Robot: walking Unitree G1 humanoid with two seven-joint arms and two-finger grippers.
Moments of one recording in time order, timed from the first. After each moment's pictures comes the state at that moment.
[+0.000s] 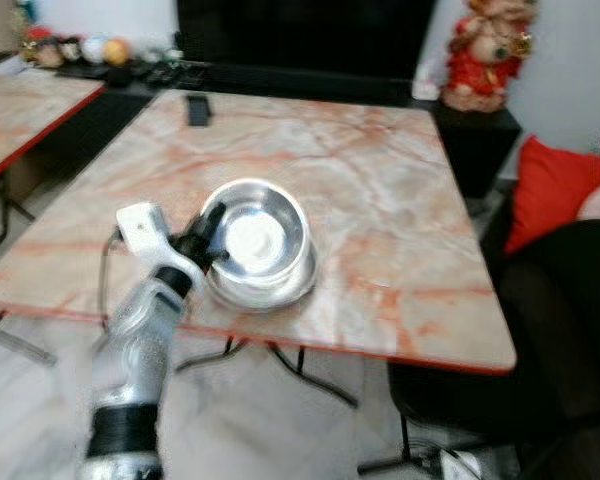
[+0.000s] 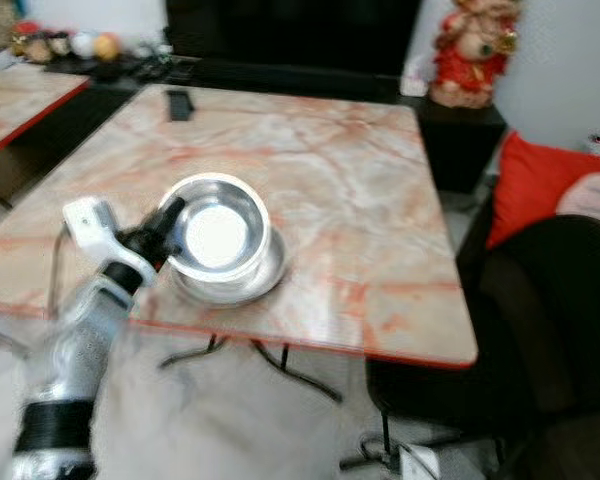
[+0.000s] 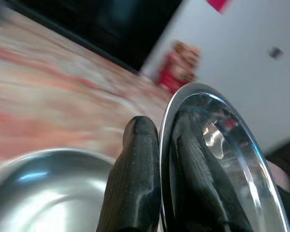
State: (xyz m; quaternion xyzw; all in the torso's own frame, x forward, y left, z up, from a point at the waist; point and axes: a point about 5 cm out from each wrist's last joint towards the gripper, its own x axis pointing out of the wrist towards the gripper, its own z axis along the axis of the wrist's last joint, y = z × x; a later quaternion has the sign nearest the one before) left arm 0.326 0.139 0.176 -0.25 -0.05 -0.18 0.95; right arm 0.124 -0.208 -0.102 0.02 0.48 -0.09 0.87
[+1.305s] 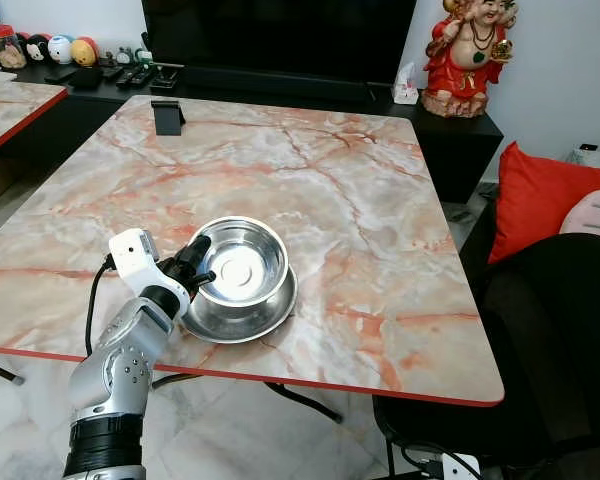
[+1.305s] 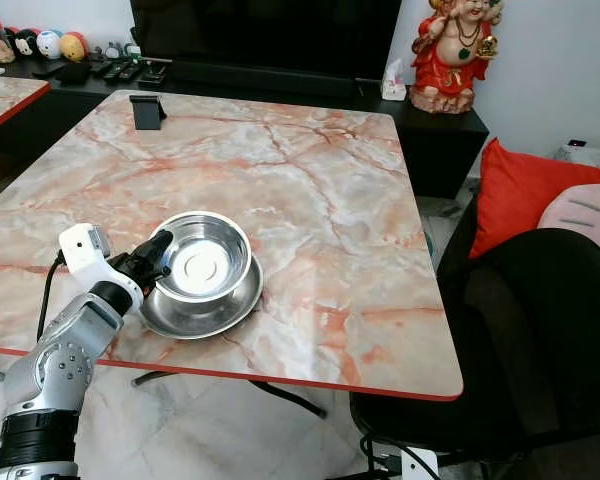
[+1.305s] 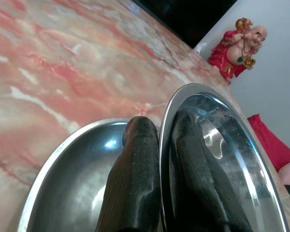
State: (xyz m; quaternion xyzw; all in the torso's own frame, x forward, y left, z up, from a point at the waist) left arm 0.317 0.187 0.145 -0.26 0.05 -0.06 0.96; right arm 0.134 -0.199 -0.100 0.02 0.47 -0.08 0.88
